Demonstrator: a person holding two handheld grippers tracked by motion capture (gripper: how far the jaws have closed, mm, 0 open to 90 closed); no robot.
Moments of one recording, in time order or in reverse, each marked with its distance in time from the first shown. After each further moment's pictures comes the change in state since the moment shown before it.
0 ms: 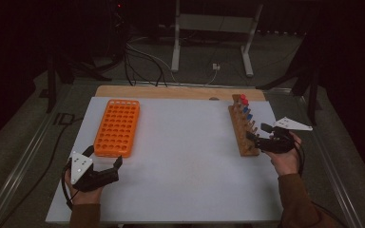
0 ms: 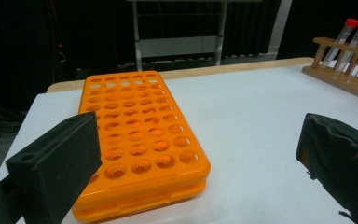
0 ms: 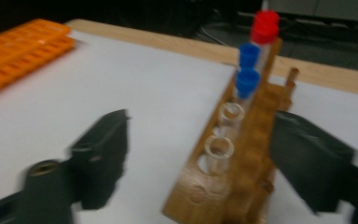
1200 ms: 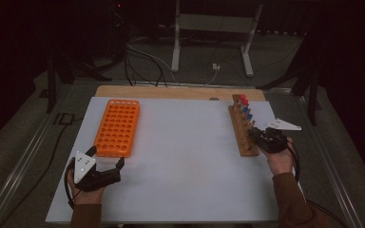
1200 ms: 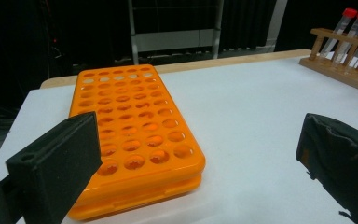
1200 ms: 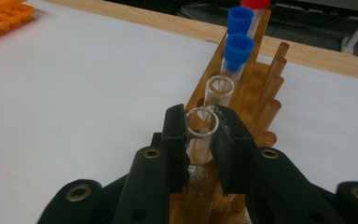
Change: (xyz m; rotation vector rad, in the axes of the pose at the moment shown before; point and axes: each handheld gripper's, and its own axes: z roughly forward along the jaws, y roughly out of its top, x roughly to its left) left arm -0.003 -0.001 0.003 0.025 -0.012 0.014; right arm 0.002 -0.009 0.019 0.063 -0.085 -0.034
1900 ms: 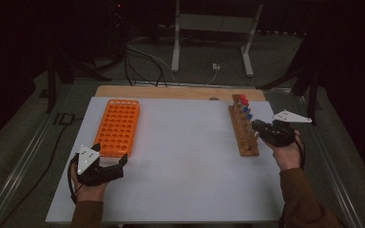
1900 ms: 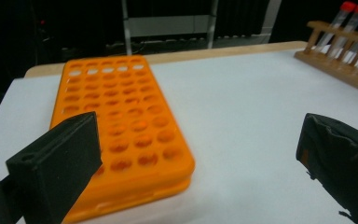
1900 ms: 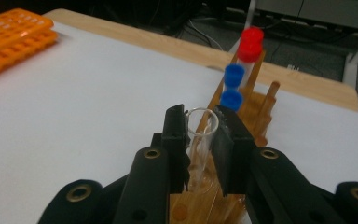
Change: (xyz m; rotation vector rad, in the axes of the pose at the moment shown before) left arm -0.004 0.020 0.010 0.060 -0.039 -0.020; right arm -0.002 0.034 -0.026 -0.039 0.034 -0.022
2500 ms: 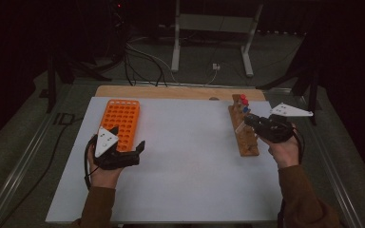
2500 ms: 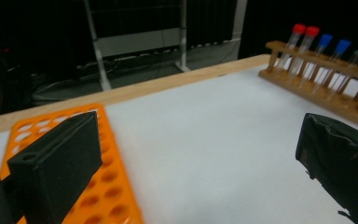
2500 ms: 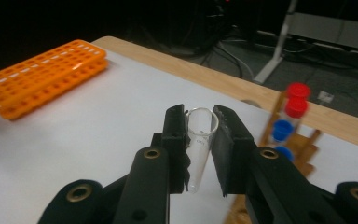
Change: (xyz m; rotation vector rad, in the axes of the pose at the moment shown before) left arm -0.028 0.045 0.029 -0.037 -0.101 0.079; right arm 0.027 0.031 -0.010 -0.063 0.130 -0.030
